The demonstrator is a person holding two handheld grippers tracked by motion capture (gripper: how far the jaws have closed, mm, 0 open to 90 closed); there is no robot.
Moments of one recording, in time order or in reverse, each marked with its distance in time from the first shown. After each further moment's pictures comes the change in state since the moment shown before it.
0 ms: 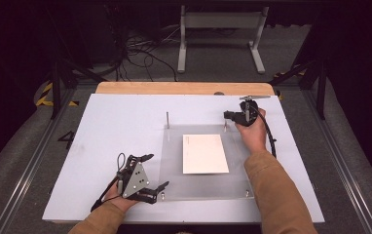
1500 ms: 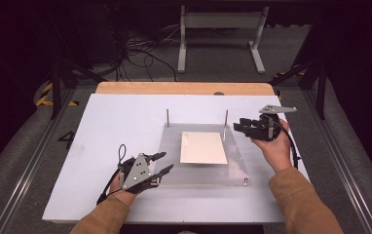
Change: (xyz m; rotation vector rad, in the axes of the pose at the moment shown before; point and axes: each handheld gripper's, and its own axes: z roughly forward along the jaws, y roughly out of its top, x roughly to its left) left arm 0.012 0.030 -0.001 -0.037 -0.024 -0.070; right arm 0.026 -0.031 -0.098 -0.113 0.109 -0.128
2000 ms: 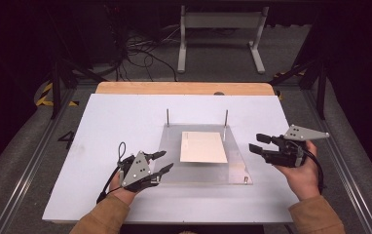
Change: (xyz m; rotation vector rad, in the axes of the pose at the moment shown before) left arm 0.003 0.003 0.000 0.002 -0.012 -0.031; right arm 0.039 -0.032 -0.079 -0.066 0.034 -0.172
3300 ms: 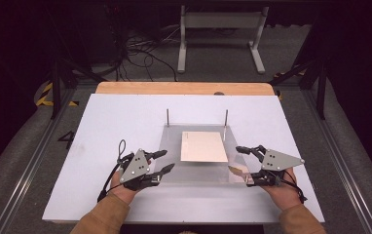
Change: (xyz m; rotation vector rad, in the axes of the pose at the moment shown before) left arm 0.004 0.000 0.002 -0.021 -0.048 -0.034; right arm 0.043 -0.032 0.042 -0.134 0.146 -0.360
